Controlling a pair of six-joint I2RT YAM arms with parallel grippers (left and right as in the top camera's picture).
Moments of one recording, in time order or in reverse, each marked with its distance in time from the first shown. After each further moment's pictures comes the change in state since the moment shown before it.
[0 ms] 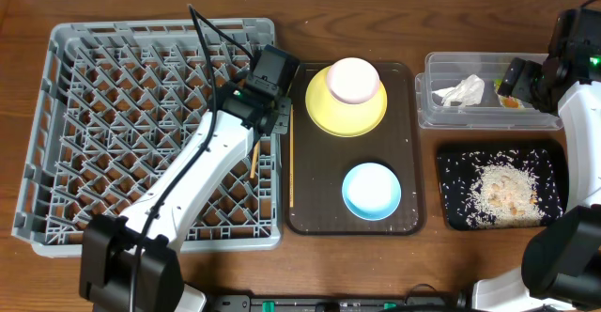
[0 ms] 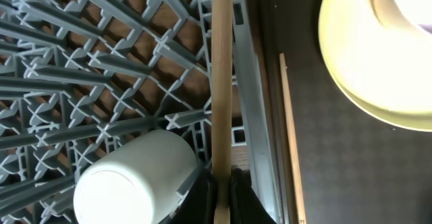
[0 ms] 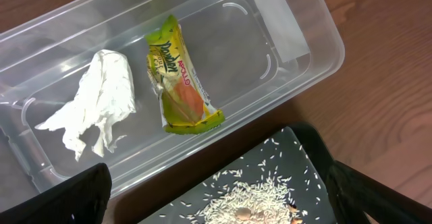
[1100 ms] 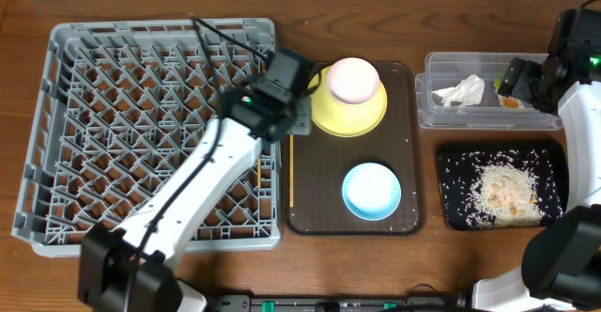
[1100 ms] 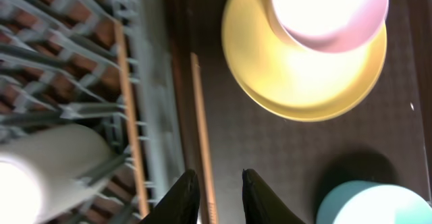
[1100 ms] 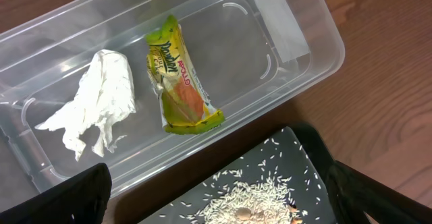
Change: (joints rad) left arm -0.085 -0.022 0.031 0.011 0.154 -0.165; right arm 0.000 0.000 0.000 0.000 0.000 0.000
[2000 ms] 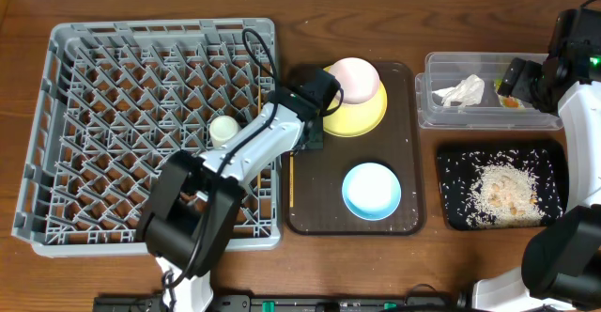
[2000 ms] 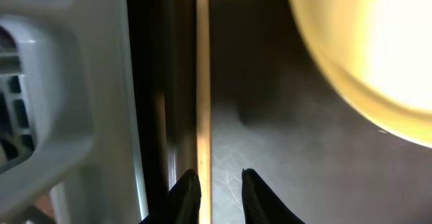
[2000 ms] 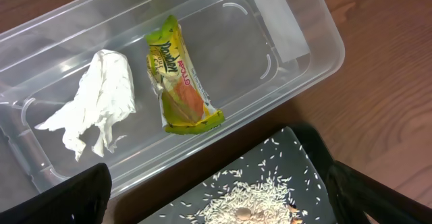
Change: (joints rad) left arm -0.036 0.327 -0.014 0.039 -0.045 -0.152; right arm 0.000 0.000 0.000 0.000 0.000 0.000
